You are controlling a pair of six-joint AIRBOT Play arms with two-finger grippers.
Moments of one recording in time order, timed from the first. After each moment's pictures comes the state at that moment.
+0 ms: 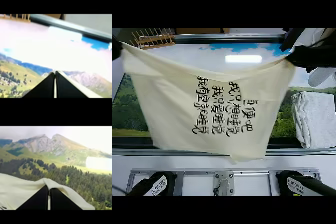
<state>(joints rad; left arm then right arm) 0.23 -1.12 1.52 1.21 -0.87 -1.56 -0.06 -1.28 1.67 -1.08 1.16 1.48</state>
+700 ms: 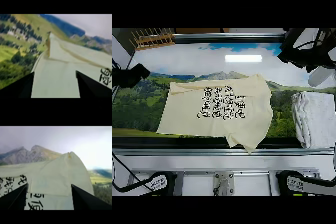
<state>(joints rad) 0.35 -1.31 1.33 1.21 -0.93 -1.58 -0.11 -1.40 1.63 -1.11 1.03 1.47</state>
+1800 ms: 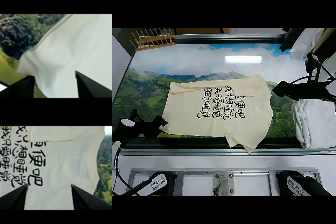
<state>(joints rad) 0.46 -1.23 0.59 1.09 -0.78 -1.62 -0.10 -1.08 1.16 -1.10 1.08 1.46</state>
